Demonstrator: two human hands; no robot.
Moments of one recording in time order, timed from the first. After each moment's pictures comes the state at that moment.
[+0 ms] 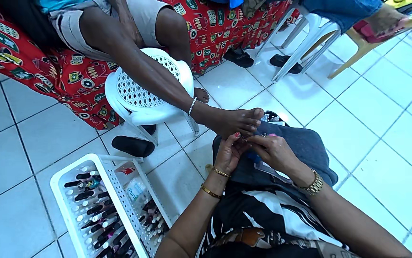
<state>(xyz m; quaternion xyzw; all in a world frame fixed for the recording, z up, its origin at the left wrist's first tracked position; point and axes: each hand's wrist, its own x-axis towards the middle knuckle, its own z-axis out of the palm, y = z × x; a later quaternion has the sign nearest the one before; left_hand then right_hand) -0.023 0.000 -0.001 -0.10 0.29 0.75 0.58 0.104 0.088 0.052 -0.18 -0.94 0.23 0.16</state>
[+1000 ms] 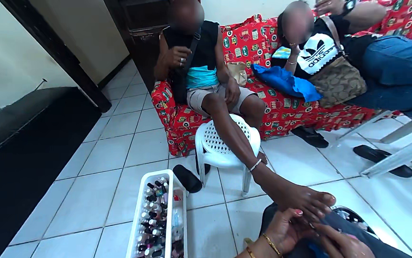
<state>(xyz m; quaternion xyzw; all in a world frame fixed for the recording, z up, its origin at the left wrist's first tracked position) -0.020 -0.005 0.008 -0.07 0.29 0.75 0.59 0.112 0.079 0.074 -0.20 -0.94 0.27 0.10</state>
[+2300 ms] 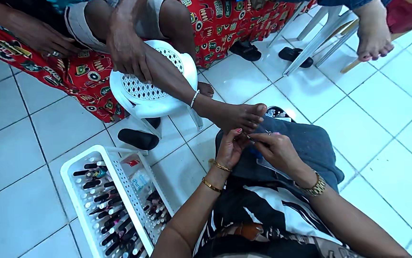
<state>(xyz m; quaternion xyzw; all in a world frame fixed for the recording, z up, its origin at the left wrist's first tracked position) -0.020 -0.002 -0.007 -0.08 0.29 0.75 0.58 0.109 0.077 0.055 -0.23 -0.92 0.27 0.17</state>
